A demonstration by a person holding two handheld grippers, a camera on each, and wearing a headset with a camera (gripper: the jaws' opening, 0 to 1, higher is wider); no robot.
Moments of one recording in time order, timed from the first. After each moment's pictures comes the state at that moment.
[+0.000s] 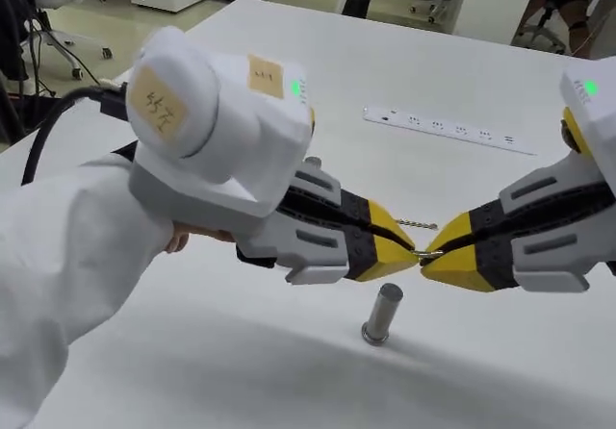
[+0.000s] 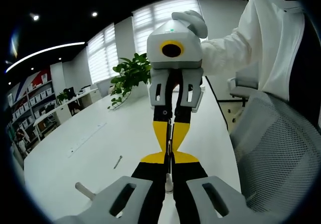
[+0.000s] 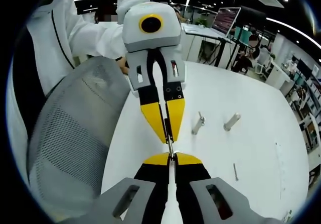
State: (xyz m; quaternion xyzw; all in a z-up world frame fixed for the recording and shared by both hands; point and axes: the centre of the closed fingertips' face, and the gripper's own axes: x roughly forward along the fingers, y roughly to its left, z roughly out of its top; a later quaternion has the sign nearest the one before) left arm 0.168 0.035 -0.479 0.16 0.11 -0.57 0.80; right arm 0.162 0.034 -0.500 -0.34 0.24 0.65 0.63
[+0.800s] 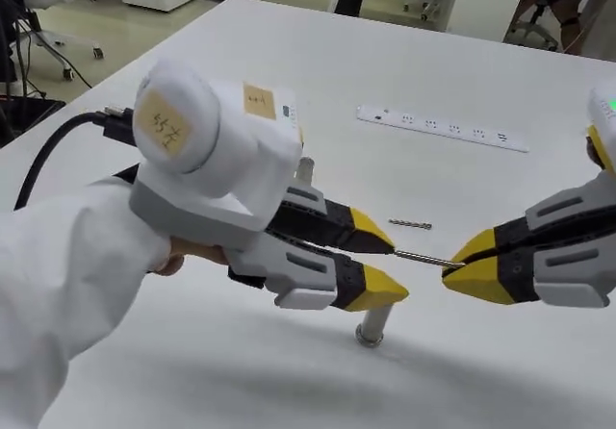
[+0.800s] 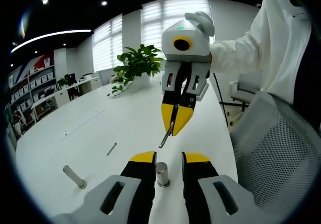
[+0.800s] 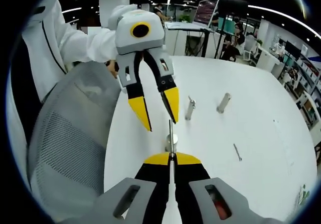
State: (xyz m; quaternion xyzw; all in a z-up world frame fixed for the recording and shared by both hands) left arm 0.174 0.036 -0.510 0.13 0.17 -0.56 0.80; right arm 0.176 0.004 -0.518 -0.30 0.29 0.61 0.67
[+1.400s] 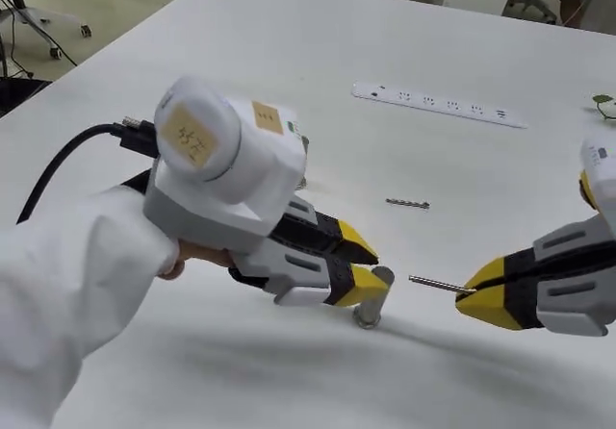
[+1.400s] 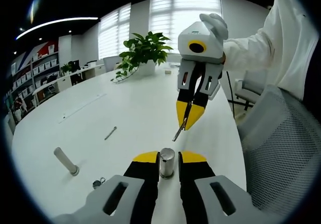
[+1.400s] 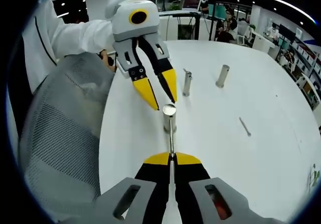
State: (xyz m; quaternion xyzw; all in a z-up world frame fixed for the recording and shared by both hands) left arm 0.188 0.038 -0.543 0.11 0.21 -0.54 0.81; right arm 0.178 -0.019 -0.561 -0.29 0.34 0.59 0.68
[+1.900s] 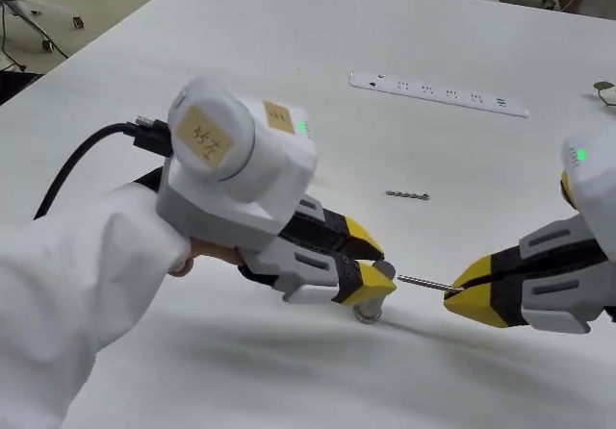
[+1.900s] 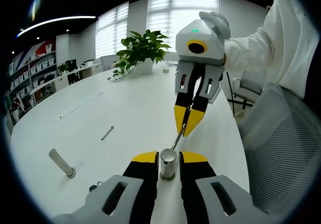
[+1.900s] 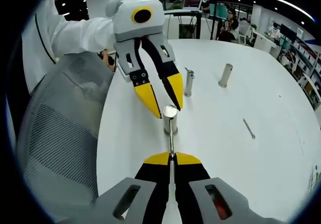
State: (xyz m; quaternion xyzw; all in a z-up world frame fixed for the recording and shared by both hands) left arm 0.191 0.031 -0.549 0.12 0.21 -0.55 0.80; right arm 0.177 -0.011 -0.568 -0.29 0.34 0.59 0.67
